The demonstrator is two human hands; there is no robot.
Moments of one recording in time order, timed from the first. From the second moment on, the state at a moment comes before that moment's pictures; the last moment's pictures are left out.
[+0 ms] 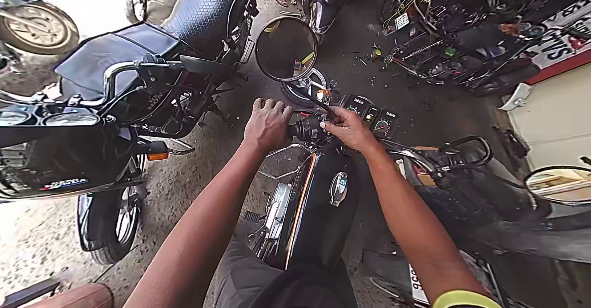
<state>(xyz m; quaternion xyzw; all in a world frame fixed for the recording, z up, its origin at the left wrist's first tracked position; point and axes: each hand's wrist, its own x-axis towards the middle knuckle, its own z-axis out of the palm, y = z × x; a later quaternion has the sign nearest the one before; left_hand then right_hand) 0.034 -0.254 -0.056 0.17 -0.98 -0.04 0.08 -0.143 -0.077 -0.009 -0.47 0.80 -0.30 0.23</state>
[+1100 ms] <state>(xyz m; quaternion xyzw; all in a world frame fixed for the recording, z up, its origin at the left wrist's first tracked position) 0.036 -0.244 -0.051 0.18 -0.98 0.02 0.08 -0.102 -0.093 -0.045 -0.44 0.72 -0.54 -0.06</state>
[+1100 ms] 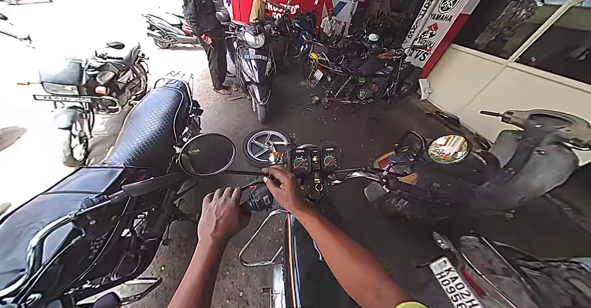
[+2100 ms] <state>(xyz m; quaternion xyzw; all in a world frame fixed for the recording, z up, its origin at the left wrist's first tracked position) 0.028 -0.245 -0.046 0.19 -0.98 0.00 0.04 -0.104 -0.110 -0.064 -0.42 0.59 -0.69 0.04</state>
